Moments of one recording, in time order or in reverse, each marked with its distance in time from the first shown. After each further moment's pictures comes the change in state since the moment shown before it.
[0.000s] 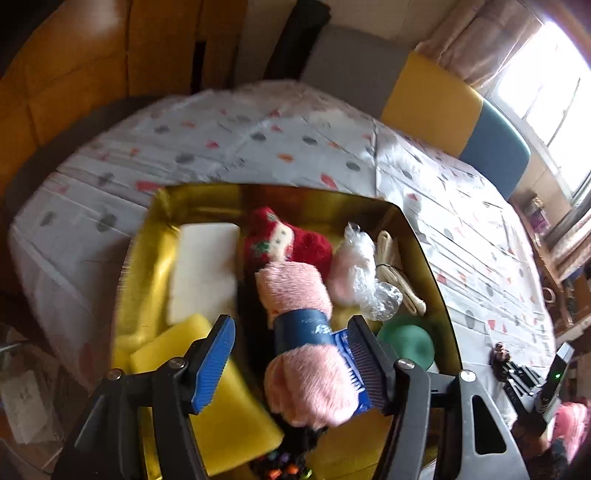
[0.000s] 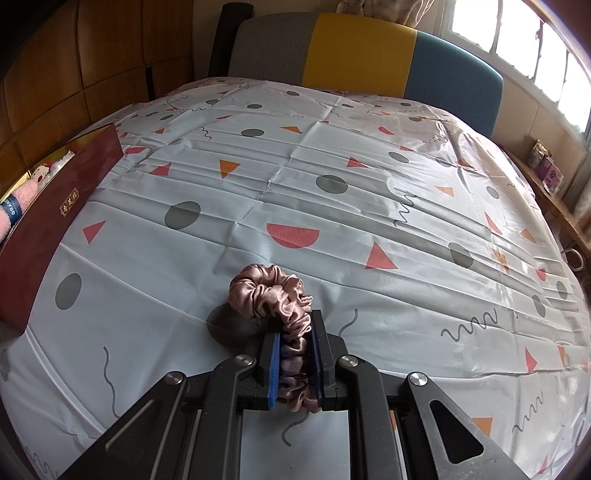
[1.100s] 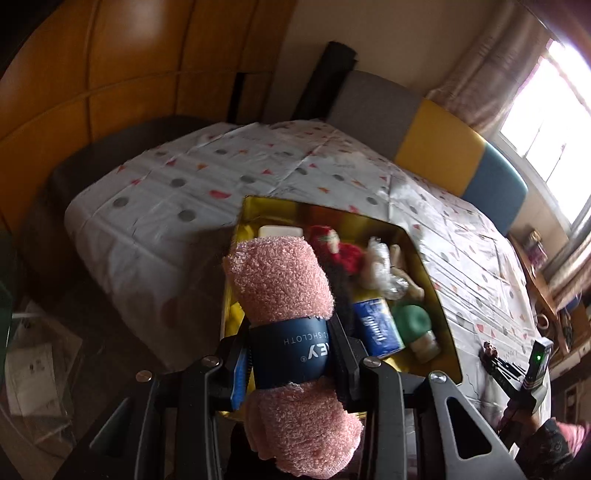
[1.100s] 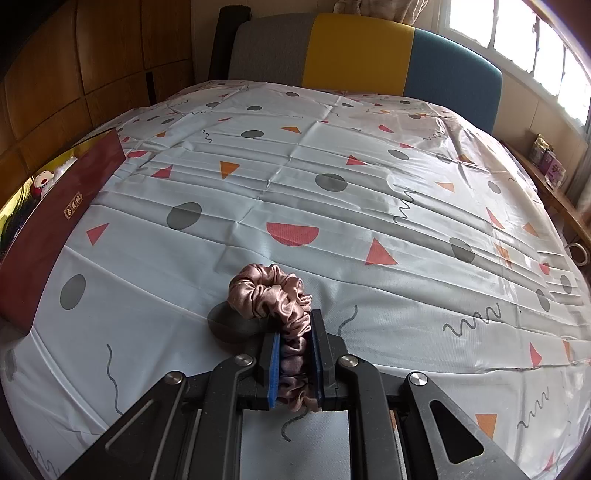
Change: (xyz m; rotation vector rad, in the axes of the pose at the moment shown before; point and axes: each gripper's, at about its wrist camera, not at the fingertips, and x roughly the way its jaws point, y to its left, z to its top) left arm -0.083 0.078 -0.046 -0.112 -0.110 -0.021; right arm -0.002 -0.004 -0.002 0.021 -0.003 0.026
